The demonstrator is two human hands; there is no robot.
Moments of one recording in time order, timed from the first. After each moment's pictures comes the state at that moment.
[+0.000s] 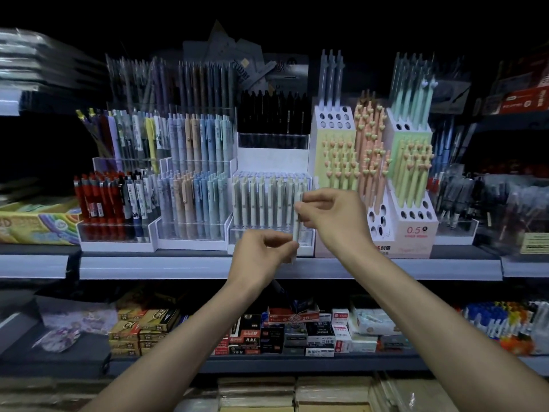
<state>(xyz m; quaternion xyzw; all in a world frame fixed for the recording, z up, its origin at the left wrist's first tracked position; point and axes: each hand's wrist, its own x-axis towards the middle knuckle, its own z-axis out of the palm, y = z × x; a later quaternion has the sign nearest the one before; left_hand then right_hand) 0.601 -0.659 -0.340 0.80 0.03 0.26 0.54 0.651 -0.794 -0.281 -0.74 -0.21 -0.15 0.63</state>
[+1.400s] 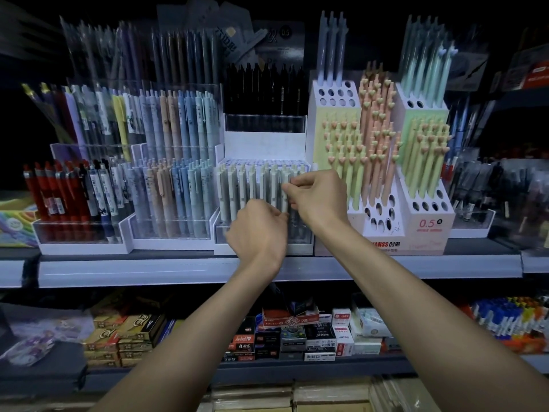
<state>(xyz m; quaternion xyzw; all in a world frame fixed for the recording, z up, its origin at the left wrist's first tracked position) 0.677 -0.670 -0.328 0.84 0.25 0.35 0.33 0.729 -0.750 -0.292 -0.77 -0.17 -0.22 0.57</state>
